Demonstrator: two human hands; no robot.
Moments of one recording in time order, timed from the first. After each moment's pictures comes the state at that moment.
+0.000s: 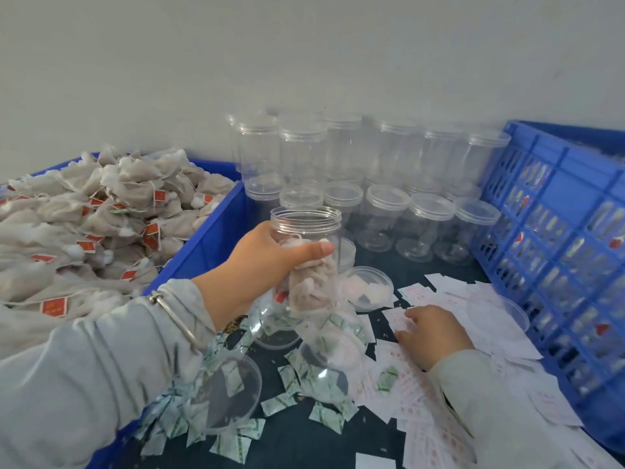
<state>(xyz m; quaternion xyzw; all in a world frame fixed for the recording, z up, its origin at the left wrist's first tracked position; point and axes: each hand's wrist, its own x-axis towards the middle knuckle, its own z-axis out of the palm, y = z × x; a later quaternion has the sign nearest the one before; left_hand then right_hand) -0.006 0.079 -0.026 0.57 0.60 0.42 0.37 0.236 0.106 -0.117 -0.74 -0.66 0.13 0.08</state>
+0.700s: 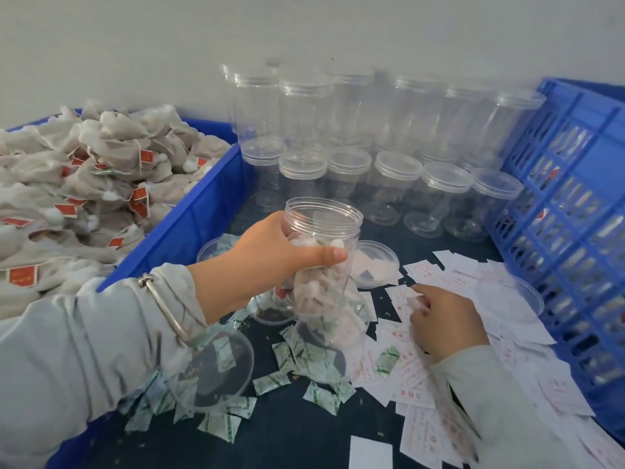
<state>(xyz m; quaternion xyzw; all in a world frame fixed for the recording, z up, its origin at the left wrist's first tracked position) 0.003 0.081 -0.050 0.60 0.57 0.37 0.41 0.243 0.100 -0.128 -0.73 -0.65 0.12 0.17</state>
